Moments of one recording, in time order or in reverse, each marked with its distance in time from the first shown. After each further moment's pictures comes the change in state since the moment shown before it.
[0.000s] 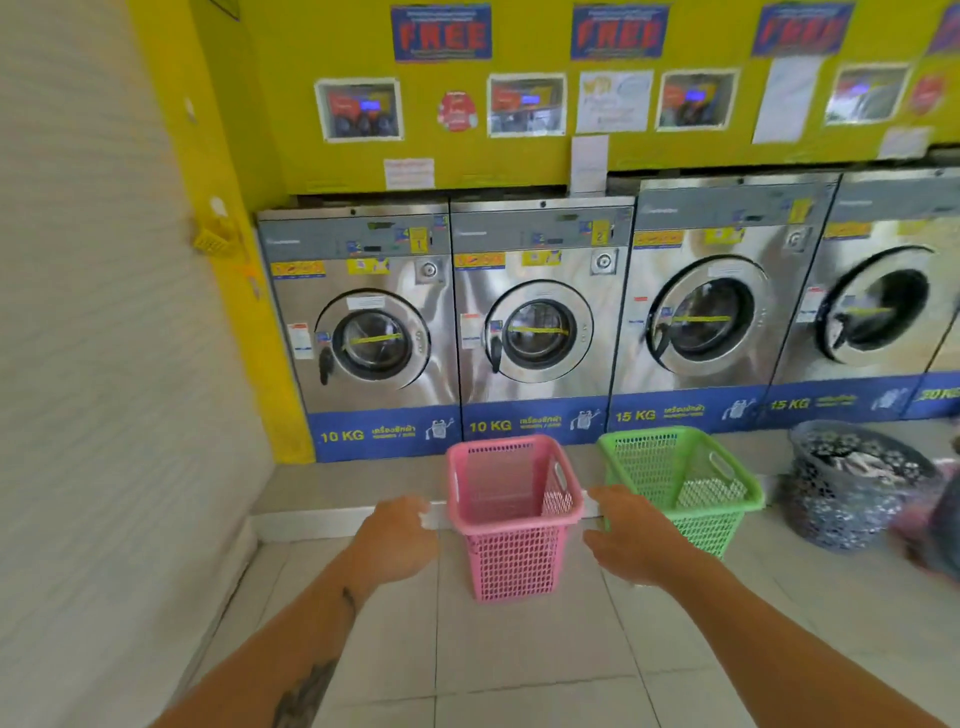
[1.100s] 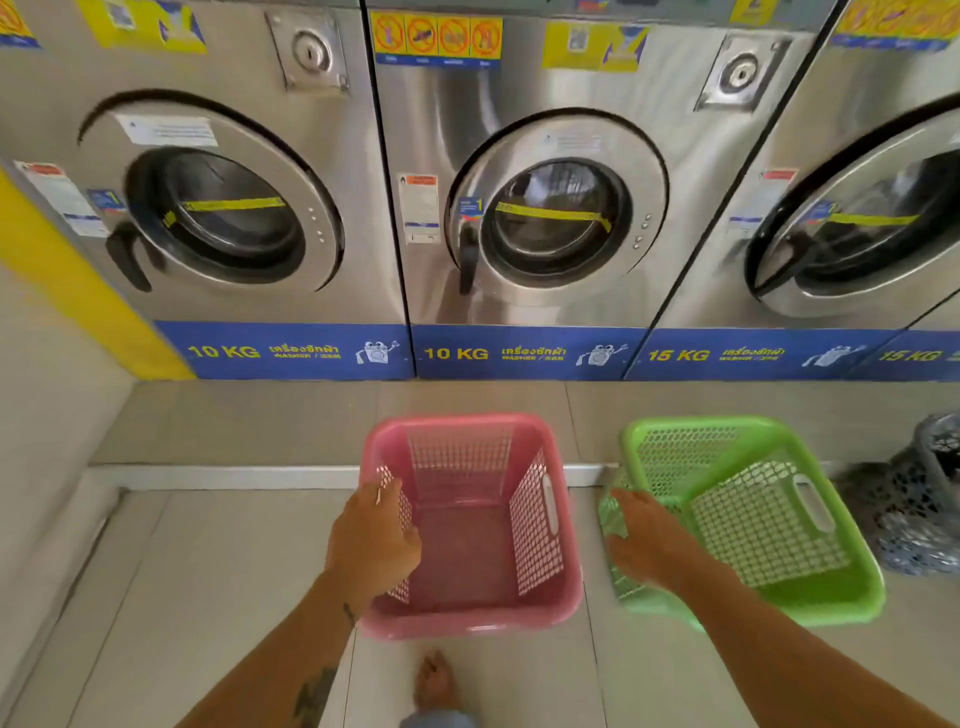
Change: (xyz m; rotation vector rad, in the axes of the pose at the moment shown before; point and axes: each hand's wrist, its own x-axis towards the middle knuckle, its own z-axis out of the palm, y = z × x) left_hand 0.601 0.009 0.181 0.130 -0.067 -0.113; right_hand 0.604 0.233 0.061 -0.132 -0.345 0.275
